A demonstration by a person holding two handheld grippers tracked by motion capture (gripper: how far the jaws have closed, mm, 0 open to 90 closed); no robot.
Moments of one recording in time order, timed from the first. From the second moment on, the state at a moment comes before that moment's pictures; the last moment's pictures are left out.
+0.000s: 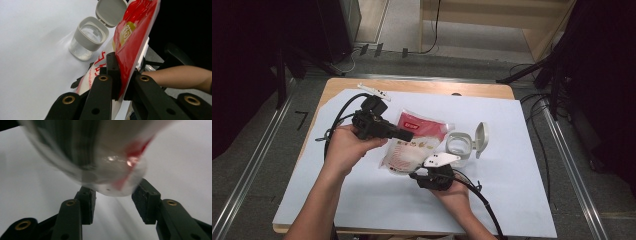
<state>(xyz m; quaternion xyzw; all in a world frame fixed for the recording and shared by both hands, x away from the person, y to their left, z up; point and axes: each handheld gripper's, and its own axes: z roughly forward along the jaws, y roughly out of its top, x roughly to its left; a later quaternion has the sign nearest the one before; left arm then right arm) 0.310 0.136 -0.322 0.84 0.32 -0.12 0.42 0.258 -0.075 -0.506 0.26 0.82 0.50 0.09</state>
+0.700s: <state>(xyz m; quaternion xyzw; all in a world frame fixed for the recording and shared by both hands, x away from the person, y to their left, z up) 0.320 0.127 -0.337 0.83 0.36 -0.07 0.41 0.235 -0.051 -0.496 0.22 0.83 0.51 0.09</state>
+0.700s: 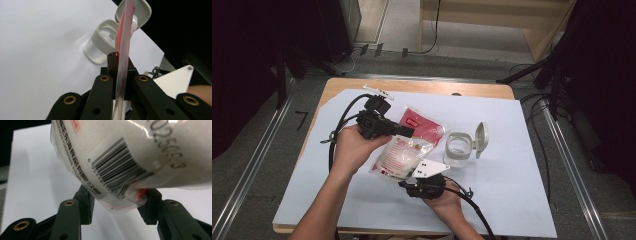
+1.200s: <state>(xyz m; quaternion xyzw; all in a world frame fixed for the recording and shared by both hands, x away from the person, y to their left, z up) 0.328 0.119 -0.356 0.85 0.34 -0.13 0.37 0.232 -0.055 -0.482 0.26 0.81 0.52 0.06</state>
